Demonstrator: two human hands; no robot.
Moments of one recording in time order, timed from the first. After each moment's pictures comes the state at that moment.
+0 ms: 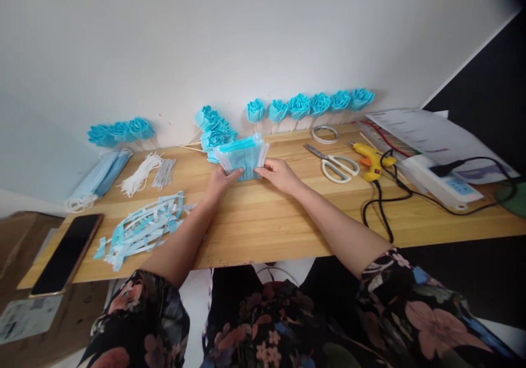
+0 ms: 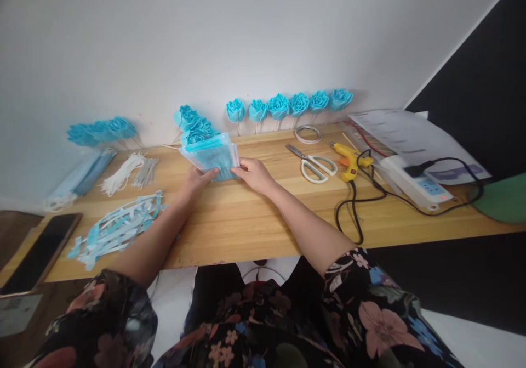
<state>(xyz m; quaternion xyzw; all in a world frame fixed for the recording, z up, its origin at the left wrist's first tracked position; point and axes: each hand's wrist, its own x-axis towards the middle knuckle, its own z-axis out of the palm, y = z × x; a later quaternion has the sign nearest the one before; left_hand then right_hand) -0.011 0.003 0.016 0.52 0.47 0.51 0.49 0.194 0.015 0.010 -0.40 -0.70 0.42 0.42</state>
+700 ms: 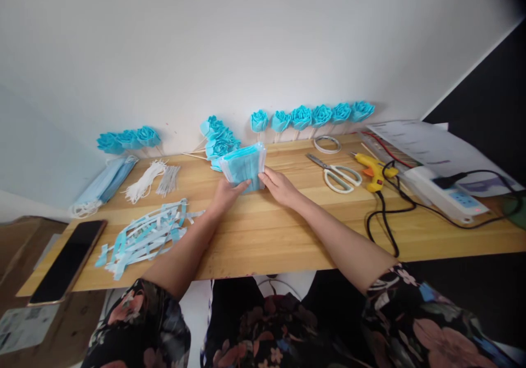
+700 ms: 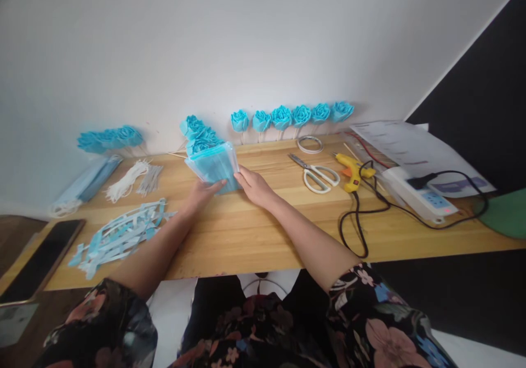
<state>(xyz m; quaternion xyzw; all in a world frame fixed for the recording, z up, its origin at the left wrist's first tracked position) -0.004 -0.006 0.019 0.54 0.48 0.50 0.48 0.191 0.003 0.017 -0.42 -0.76 0.32 0.39</state>
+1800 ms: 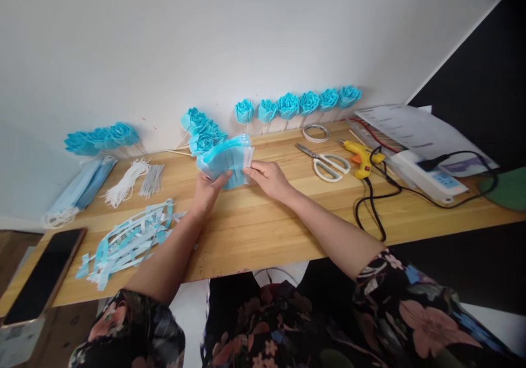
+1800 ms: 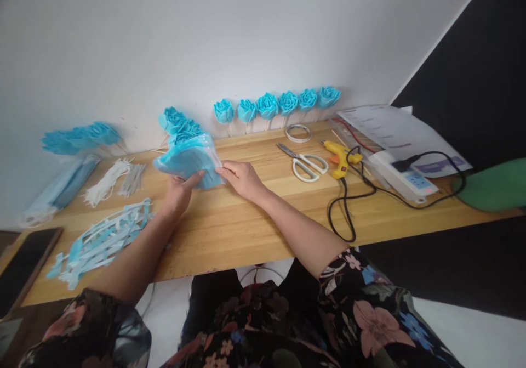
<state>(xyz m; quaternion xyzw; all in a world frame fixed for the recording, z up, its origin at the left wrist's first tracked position) -0.008 -0.015 0.034 0.53 0.47 0.54 0.45 0.188 -0.008 0.034 -0.40 -0.74 0.32 0.44</state>
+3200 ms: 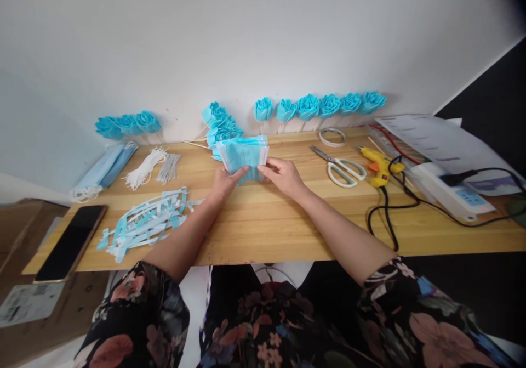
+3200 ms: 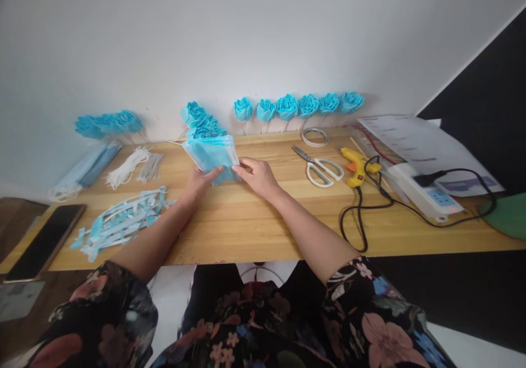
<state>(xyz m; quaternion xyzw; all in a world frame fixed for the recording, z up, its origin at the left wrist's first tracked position) -0.005 -0.007 0.023 0.48 0.49 0.54 0.49 0.190 -0.001 0.022 -0.41 -0.70 0.36 0.46</state>
